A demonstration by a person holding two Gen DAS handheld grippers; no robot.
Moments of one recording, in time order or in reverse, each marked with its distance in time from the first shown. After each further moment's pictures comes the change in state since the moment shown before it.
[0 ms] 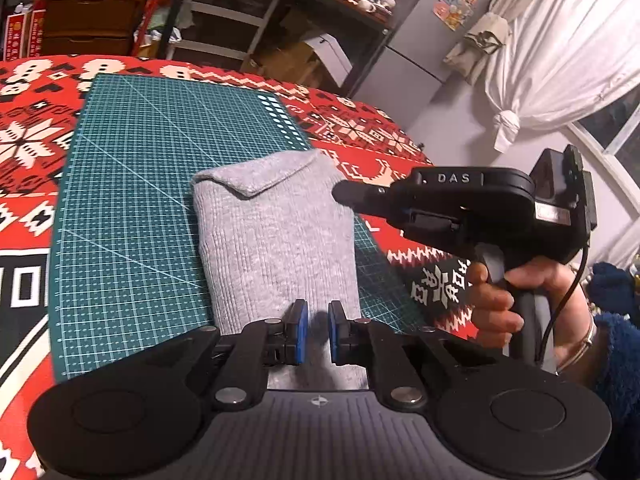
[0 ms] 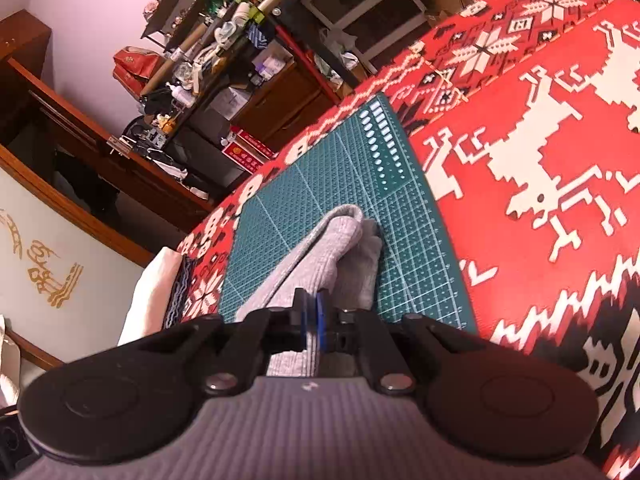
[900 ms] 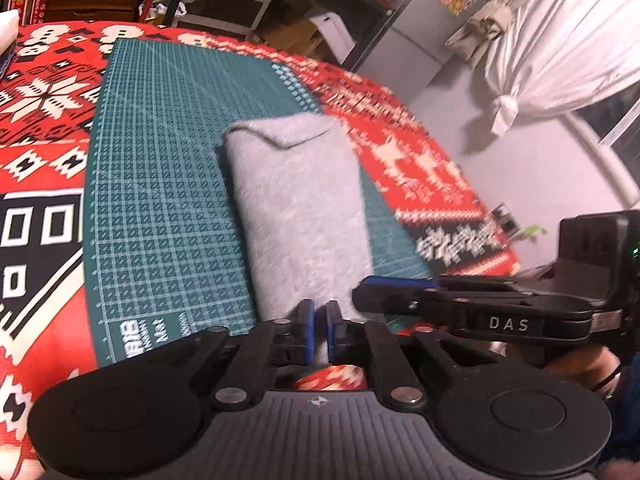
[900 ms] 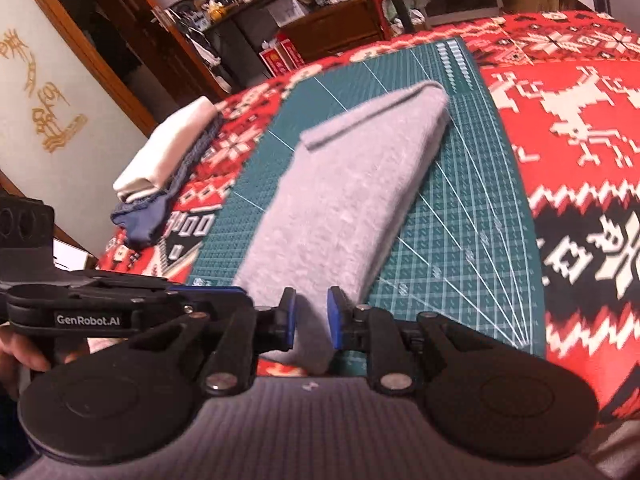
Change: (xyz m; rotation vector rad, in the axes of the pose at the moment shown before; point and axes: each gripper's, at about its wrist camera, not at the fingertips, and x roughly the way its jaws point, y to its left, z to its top) left arm -0.023 0.025 -0.030 -0.038 0.072 -0.021; right arm -0.036 0.060 -0.103 -0.362 0.192 -0.045
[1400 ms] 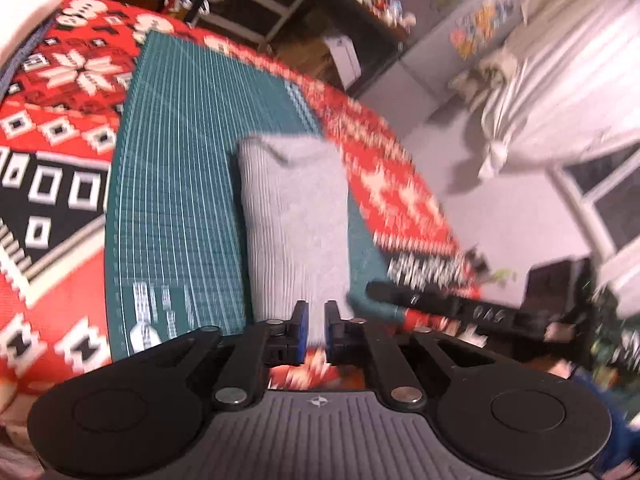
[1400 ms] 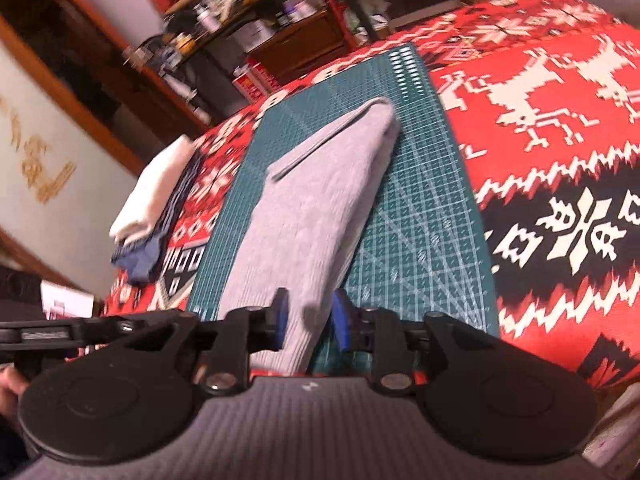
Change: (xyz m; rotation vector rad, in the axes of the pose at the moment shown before) left arm -0.041 0.015 0.002 -0.161 -0.104 -0.079; right arm -0.029 -0.030 0.009 0.163 -0.066 -0.006
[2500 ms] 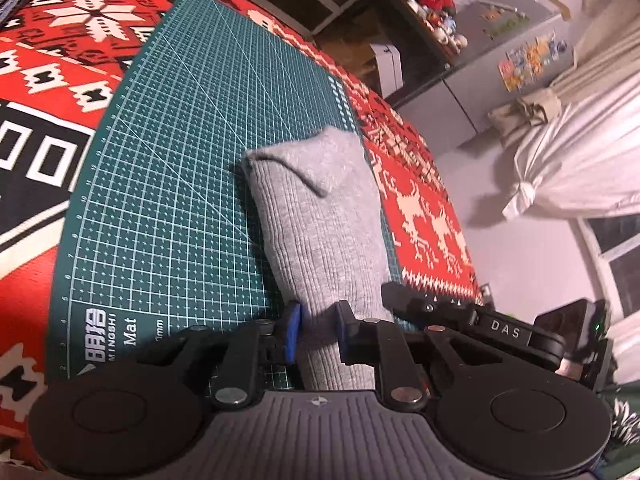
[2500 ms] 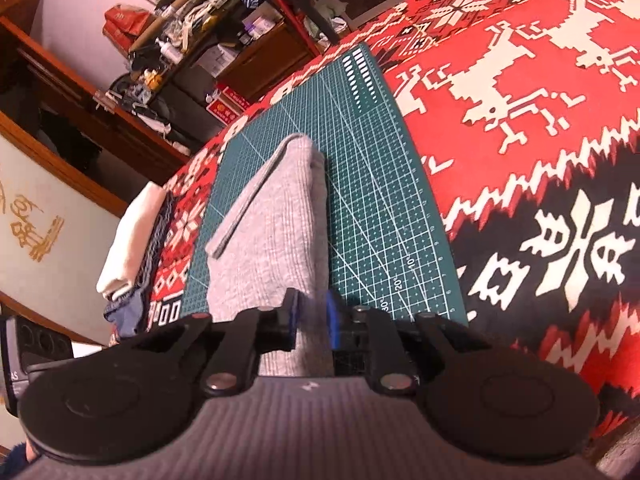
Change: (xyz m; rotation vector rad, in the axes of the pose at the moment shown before) left arm 0.059 0.018 0.014 -0.179 0.009 0.010; right arm 0.017 -0.040 0.024 0.147 -0.033 0.022
